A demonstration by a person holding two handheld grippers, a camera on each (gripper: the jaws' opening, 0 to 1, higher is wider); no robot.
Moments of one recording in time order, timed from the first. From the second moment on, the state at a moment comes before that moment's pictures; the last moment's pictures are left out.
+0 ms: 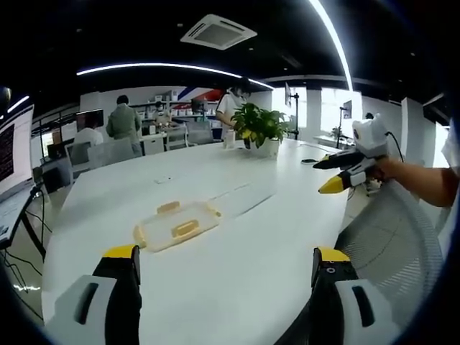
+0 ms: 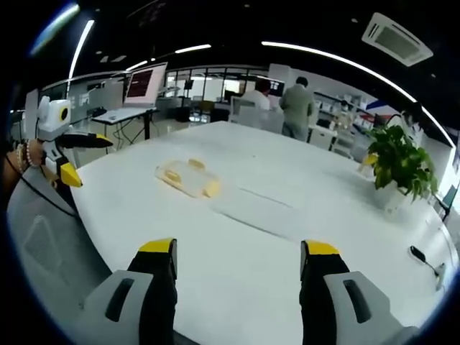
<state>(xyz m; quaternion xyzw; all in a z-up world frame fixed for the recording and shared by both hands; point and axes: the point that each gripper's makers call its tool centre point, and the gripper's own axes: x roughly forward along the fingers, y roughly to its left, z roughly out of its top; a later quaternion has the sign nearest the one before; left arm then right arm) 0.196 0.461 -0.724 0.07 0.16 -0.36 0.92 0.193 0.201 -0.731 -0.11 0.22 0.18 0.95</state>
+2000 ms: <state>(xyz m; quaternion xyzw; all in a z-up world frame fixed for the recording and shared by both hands) 0.342 0.499 -0.725 0.16 0.25 -0.39 0.87 0.340 0.255 -0.710 -0.18 0.23 0.37 0.88</state>
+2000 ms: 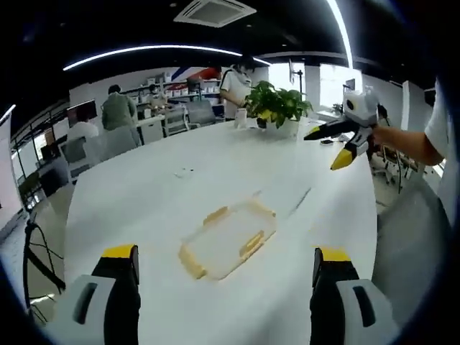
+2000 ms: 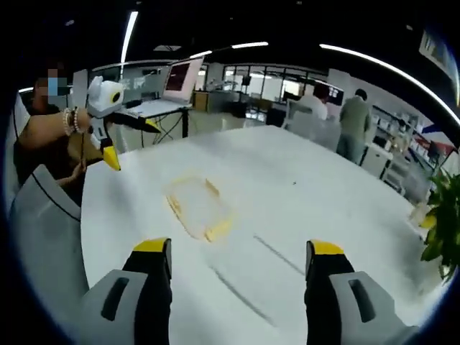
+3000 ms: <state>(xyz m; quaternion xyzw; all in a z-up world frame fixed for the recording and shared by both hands) 0.405 0.505 -0.817 0.36 0.38 -0.54 0.66 0.392 0.341 -0.798 -0.35 0.34 0.56 0.67</state>
